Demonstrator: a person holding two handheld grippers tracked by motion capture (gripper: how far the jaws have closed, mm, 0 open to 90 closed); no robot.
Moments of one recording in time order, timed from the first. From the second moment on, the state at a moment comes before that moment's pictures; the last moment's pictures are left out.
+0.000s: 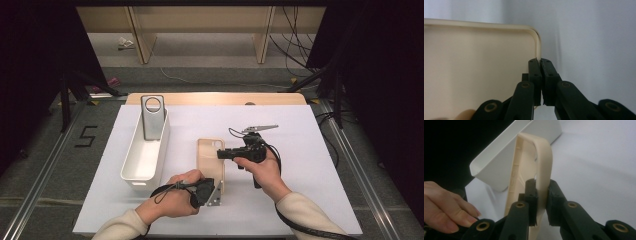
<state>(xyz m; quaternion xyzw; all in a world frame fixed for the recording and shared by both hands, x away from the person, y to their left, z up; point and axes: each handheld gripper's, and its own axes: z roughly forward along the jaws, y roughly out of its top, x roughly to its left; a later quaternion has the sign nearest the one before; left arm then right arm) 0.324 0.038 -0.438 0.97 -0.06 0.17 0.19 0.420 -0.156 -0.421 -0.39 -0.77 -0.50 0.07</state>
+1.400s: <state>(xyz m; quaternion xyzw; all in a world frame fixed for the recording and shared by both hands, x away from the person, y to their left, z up) 0.357 0.089 -0.412 0.83 0.21 0.22 0.46 0.411 -0.186 -0.398 -0.37 -0.76 -0.54 0.00</state>
